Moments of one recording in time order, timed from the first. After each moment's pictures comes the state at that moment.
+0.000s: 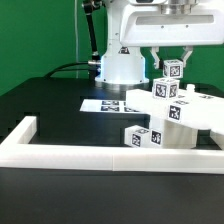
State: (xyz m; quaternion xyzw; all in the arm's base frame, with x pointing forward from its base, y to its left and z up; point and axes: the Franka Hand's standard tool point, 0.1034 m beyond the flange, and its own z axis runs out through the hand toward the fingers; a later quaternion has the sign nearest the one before) arm 0.474 0.059 0.126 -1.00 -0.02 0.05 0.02
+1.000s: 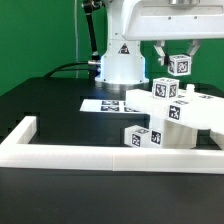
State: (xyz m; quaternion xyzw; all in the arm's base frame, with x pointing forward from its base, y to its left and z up) arm 0.527 0.058 0.141 -1.00 -0.08 0.05 0.02
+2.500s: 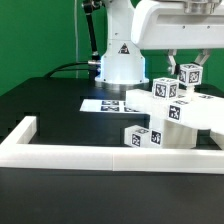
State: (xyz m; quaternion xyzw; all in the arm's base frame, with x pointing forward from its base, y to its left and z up) arm 0.542 0.073 0.128 -0.99 -0.14 0.05 0.00
